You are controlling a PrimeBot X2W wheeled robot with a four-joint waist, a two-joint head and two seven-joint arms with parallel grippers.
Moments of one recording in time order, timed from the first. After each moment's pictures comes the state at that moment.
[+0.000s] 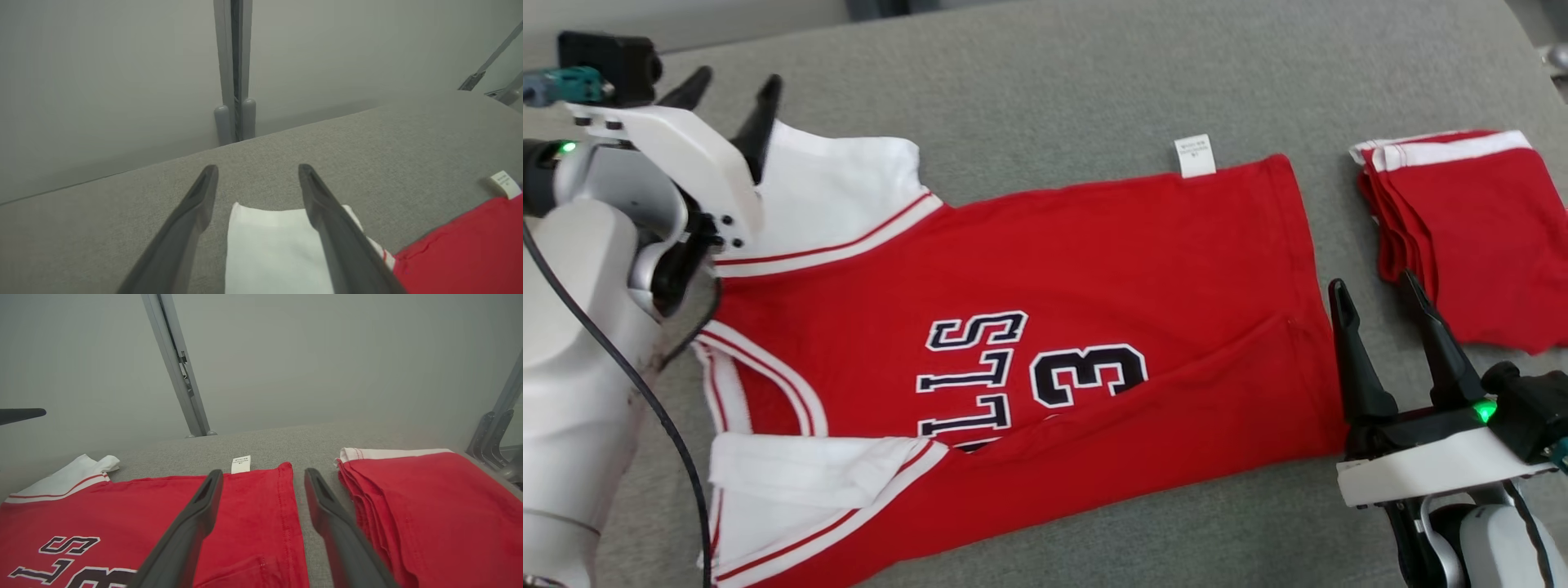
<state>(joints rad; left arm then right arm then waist) -0.93 0.37 -0.49 0.70 -0.65 -0.06 0.15 -0.13 -0.05 0.05 -0.01 0.24 0.13 -0.15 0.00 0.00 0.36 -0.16</state>
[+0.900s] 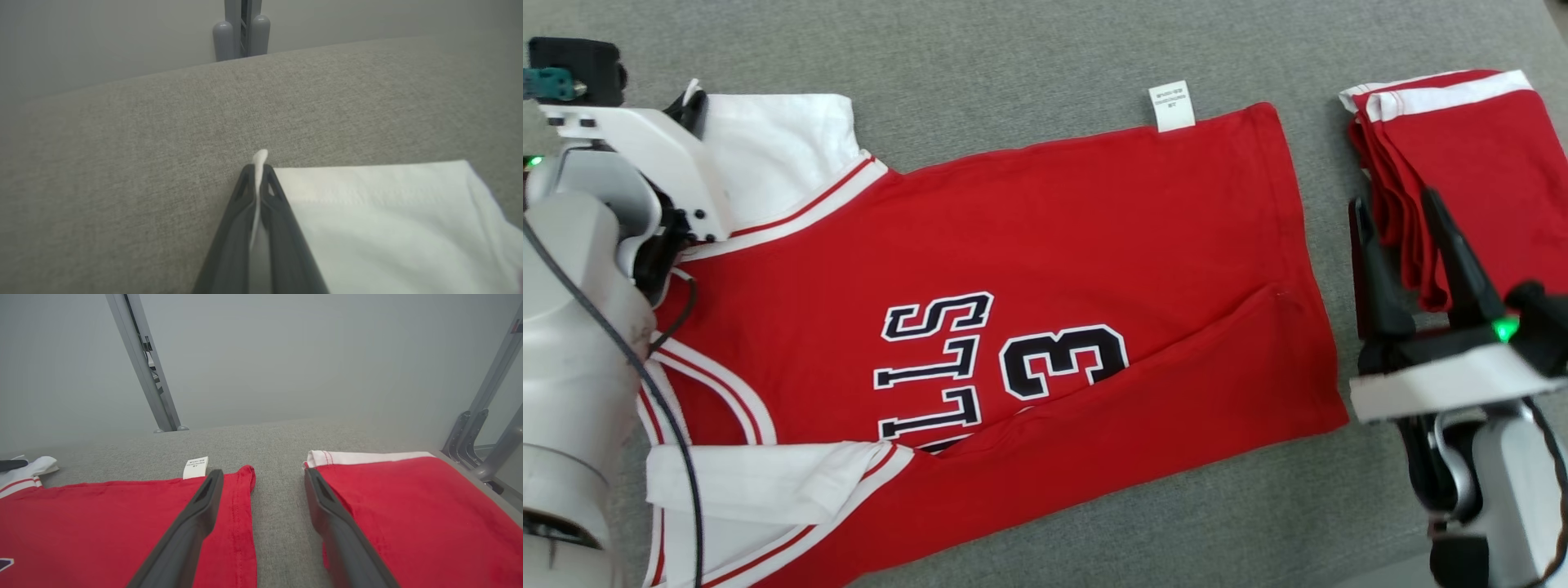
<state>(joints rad) -1.10 0.31 -0.57 1.14 -0.67 -0.13 0.03 -0.31 -0.09 0.06 0.09 0.27 0.13 -0.18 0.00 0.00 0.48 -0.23</state>
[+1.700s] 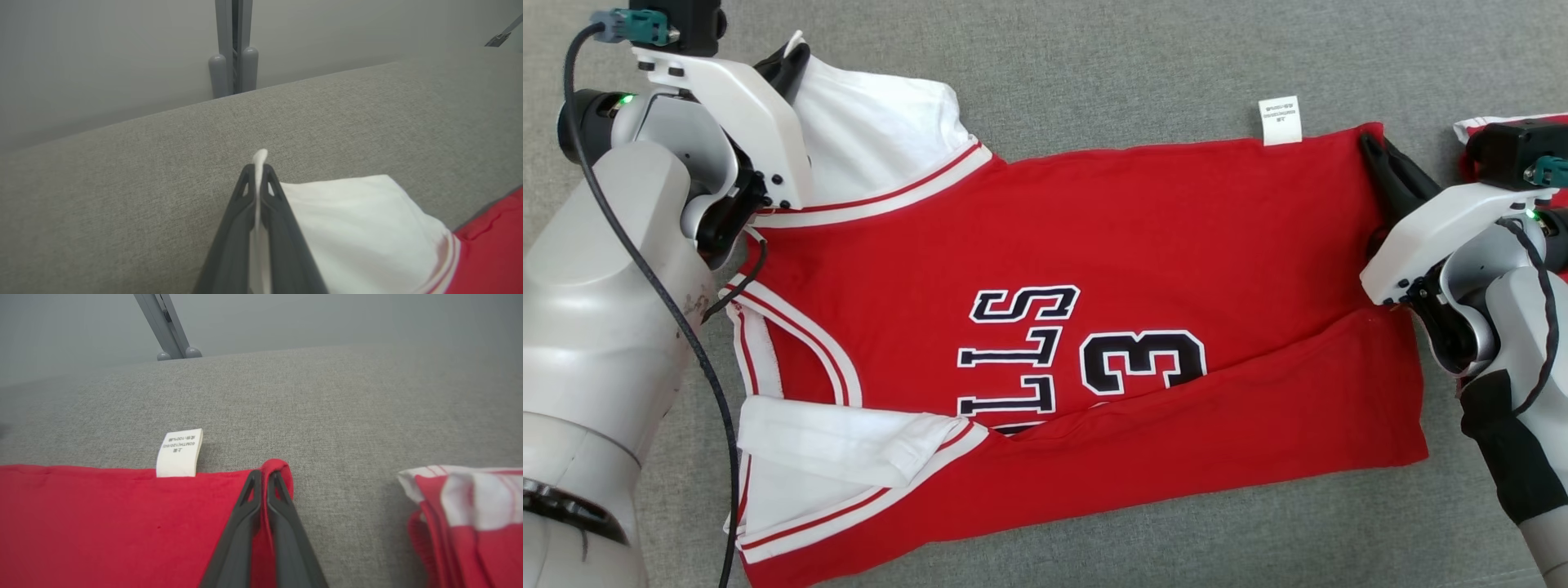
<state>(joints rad) -1.15 0.26 -0.74 1.02 -0.80 -0.13 0.07 -0.77 -0.25 0.30 0.68 0.50 0.13 0.01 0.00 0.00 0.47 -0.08</state>
